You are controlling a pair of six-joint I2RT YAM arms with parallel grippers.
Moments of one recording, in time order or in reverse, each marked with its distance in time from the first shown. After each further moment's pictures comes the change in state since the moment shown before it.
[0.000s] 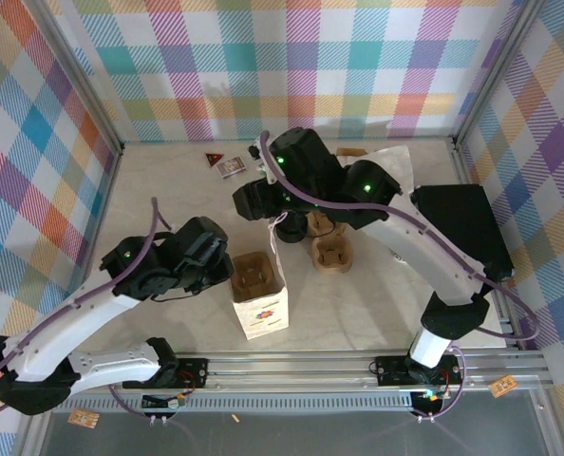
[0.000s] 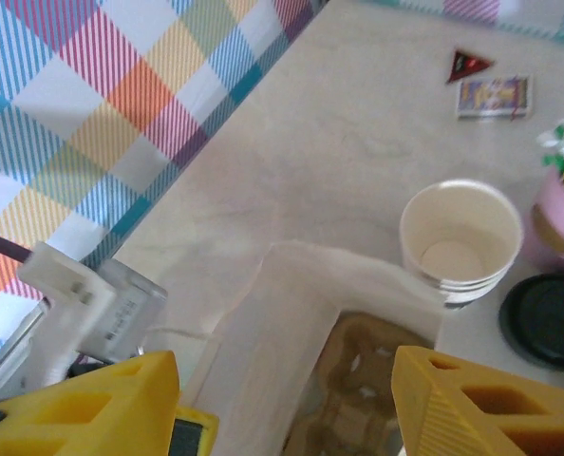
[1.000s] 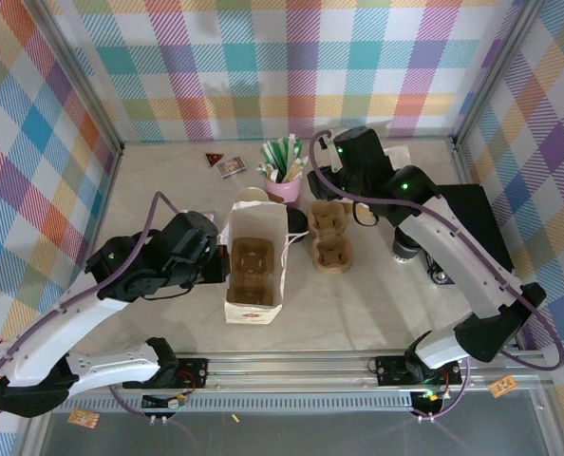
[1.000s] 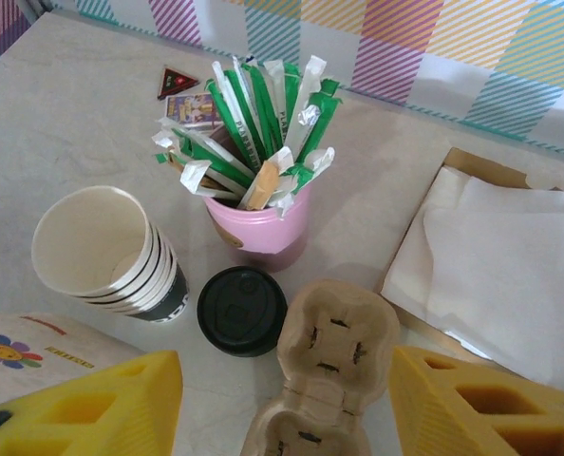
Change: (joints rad) left arm 0.000 -0.041 0.066 0.023 0.034 0.365; right arm -0.332 -0.241 -0.492 0.187 0.175 -0.236
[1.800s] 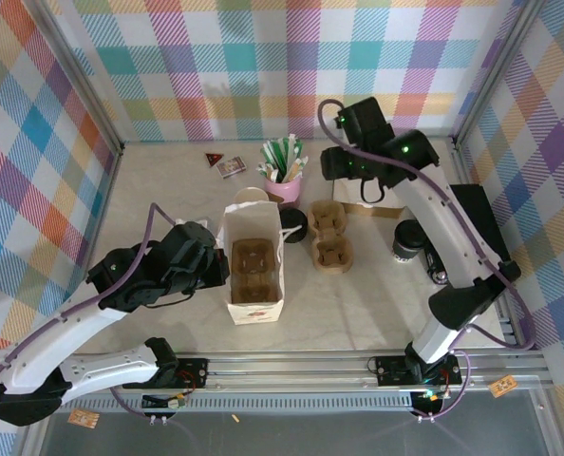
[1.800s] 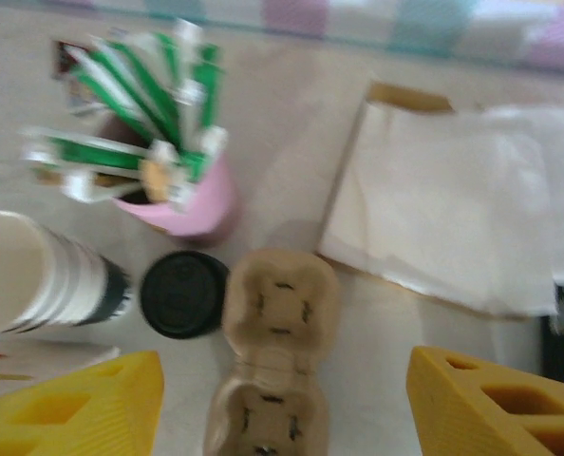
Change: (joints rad) left arm 0.000 -0.081 -0.154 0.115 -0.042 -0.119; right arm -0.142 0.227 0.369 -0.364 0.024 0.119
